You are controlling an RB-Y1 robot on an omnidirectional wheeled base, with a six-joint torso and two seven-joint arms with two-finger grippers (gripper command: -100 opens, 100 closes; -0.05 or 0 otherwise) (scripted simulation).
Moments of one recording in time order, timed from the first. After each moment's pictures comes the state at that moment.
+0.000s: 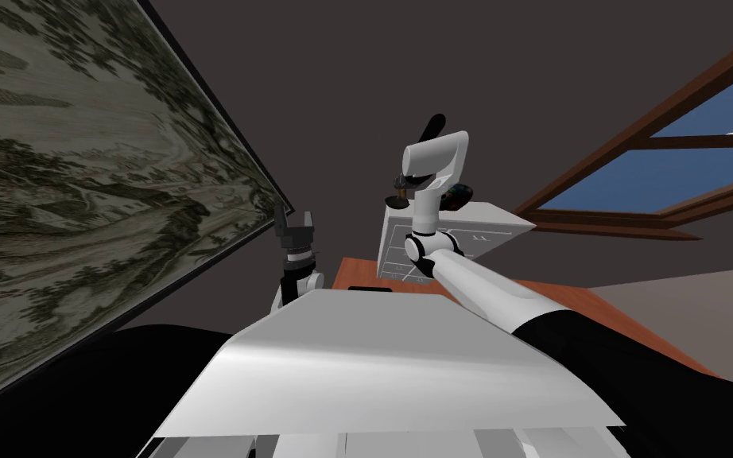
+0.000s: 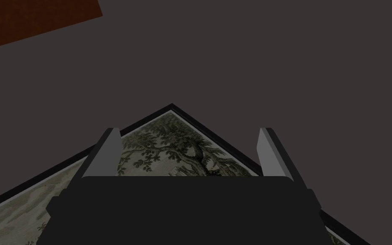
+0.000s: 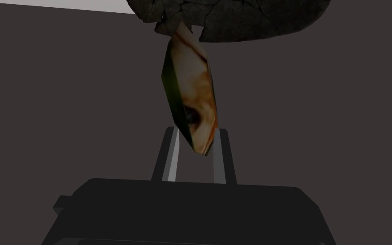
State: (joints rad) left arm 0.50 0.05 -0.03 -2.33 0.02 -0.59 0.09; right arm -1.13 -0.10 -0.14 -1.68 0.21 1.75 1.41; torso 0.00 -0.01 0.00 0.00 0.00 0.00
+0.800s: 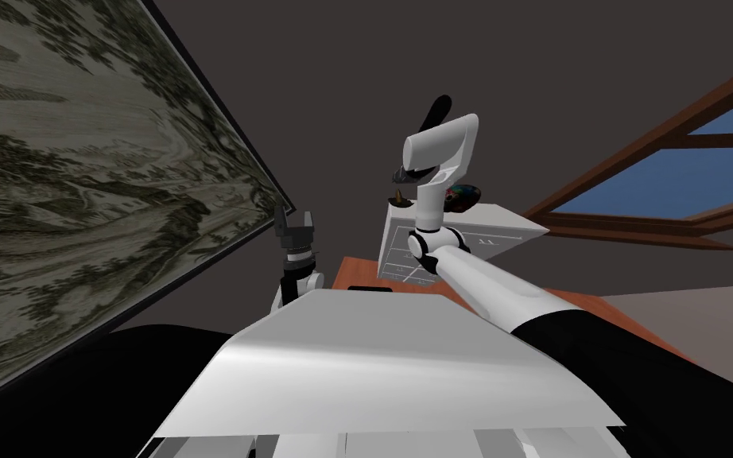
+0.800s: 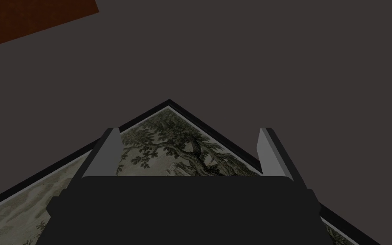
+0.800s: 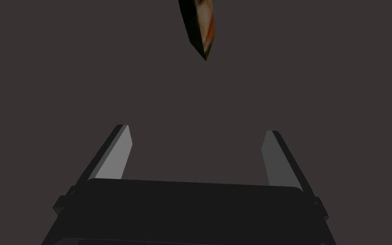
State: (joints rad) left arm 0.50 0.05 -0.03 -2.33 0.02 -0.59 0.09; right arm -1.16 -0.16 -0.08 -1.70 0.15 1.77 1.36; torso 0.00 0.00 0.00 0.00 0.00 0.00
